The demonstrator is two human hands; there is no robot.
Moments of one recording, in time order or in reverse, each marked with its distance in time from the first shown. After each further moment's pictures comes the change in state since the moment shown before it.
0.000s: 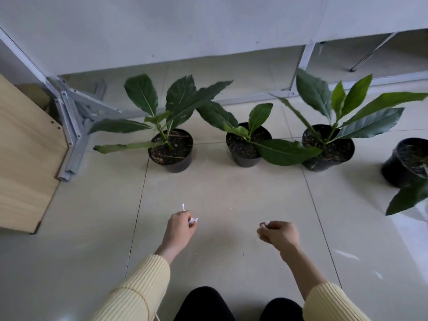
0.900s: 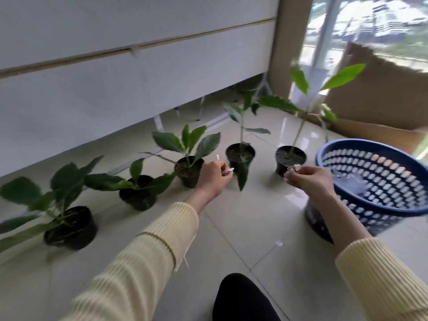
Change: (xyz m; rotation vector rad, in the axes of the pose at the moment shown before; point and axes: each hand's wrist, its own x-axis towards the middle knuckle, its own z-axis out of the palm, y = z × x) left_hand -0.125 0.422 -0.026 -0.183 -0.082 0.812; right_hand -0.238 -0.068 -0.348 0.374 0.624 -0.492
